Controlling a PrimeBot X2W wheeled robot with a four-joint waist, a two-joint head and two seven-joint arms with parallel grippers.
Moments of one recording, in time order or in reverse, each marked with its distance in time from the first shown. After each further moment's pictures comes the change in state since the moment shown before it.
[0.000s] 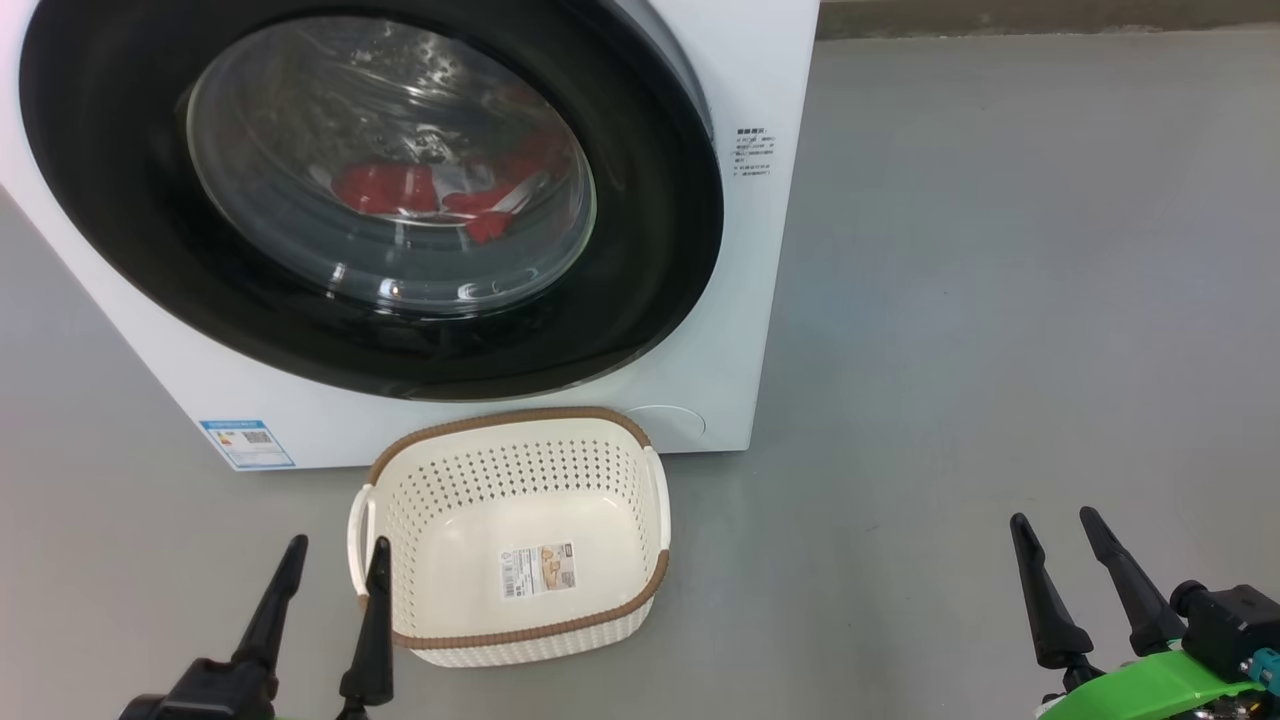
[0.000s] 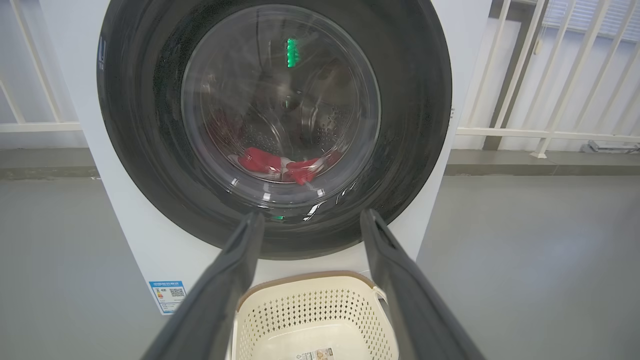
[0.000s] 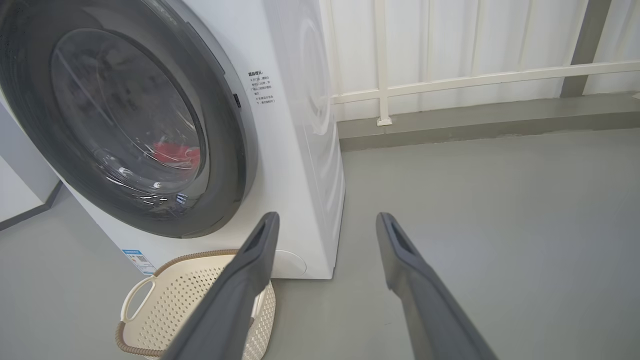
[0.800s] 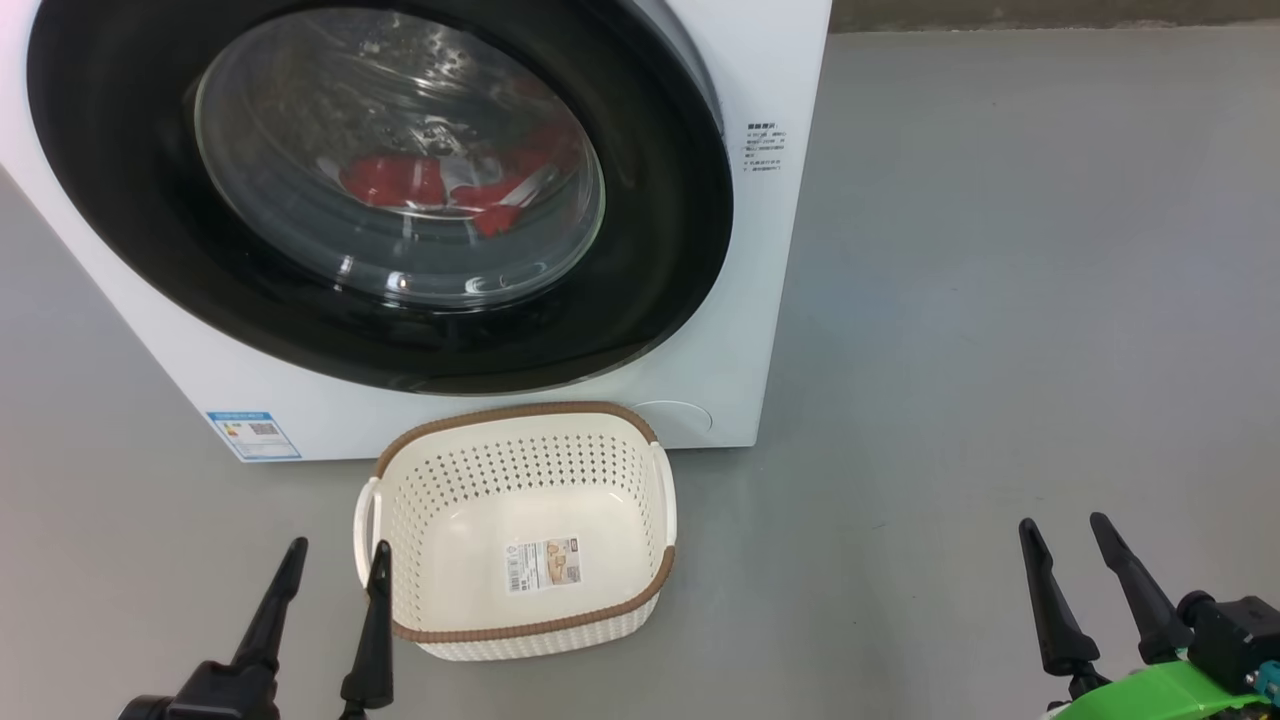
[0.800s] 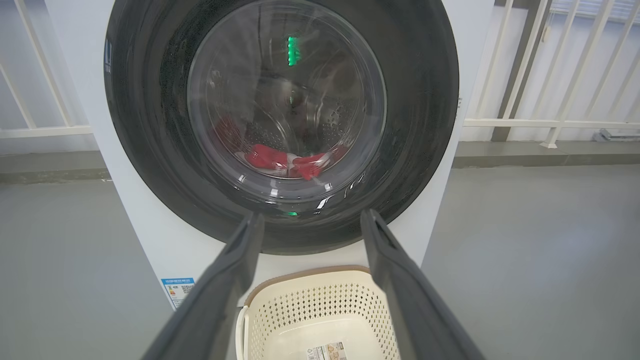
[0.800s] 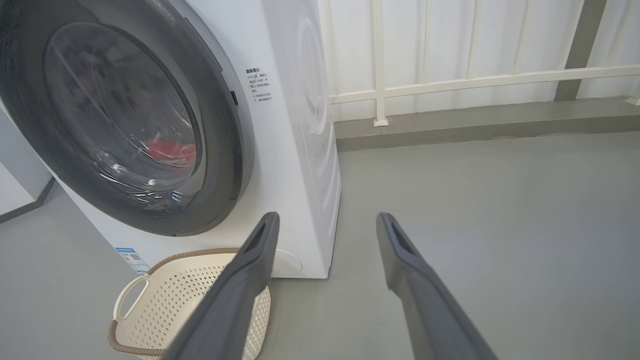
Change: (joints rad) left arm 0.000 0.001 0.001 0.012 0.048 0.004 -0.012; right arm 0.011 0.026 -0.038 -0.016 -0.055 0.000 -0.010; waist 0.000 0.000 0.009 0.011
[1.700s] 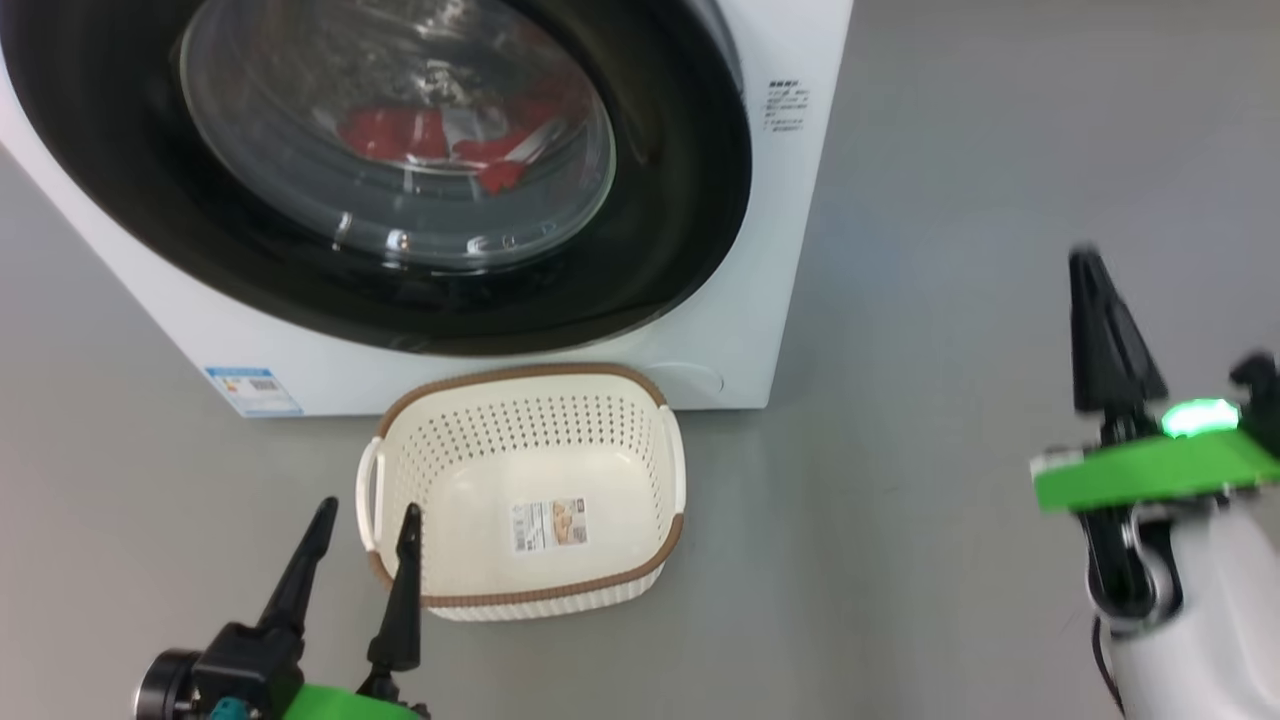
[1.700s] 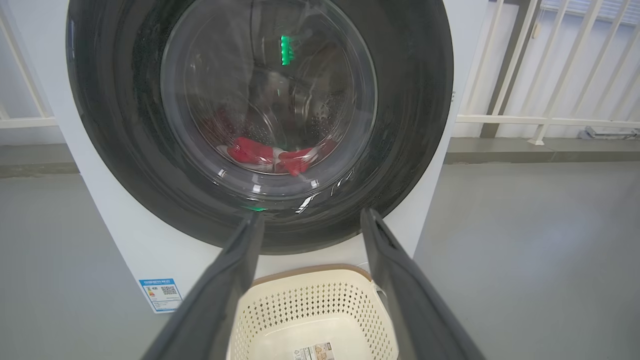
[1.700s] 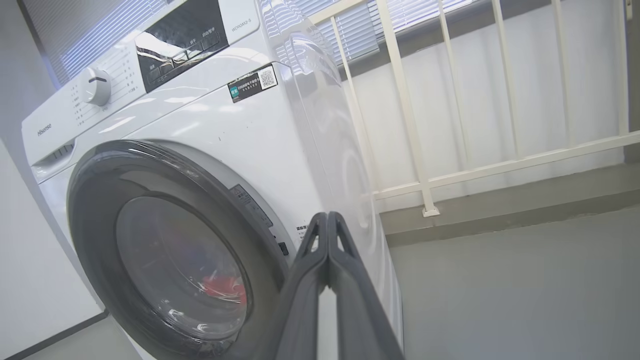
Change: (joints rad) left arm -0.056 0.000 -0.047 0.007 -0.020 0.001 0.000; right arm -0.344 -0.002 0.029 -0.004 0.197 0.000 -0.005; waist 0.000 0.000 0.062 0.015
